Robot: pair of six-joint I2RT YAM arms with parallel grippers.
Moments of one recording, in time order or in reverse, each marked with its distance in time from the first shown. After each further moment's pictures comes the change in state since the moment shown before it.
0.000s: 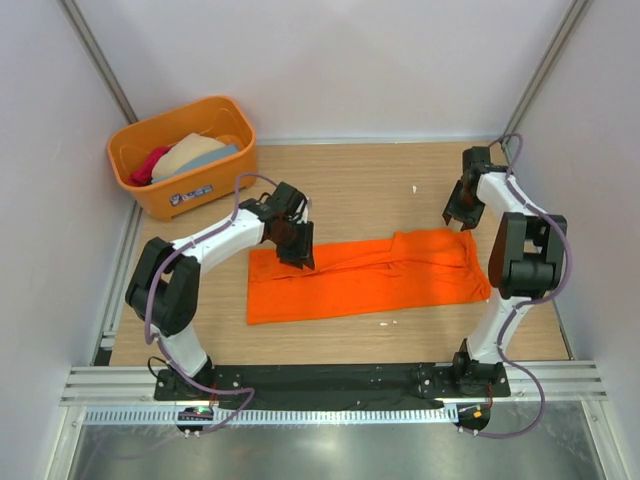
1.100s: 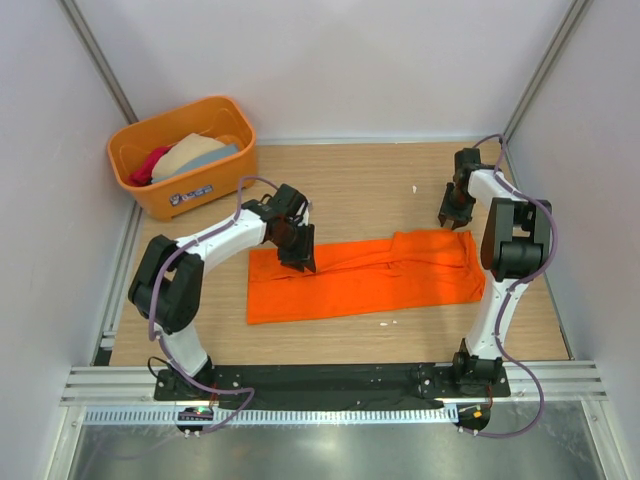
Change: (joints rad) left arm -0.004 0.021 -0.004 -0.001 0.030 -0.015; right arm -0.005 0.217 0.103 0.066 -0.046 -0.123
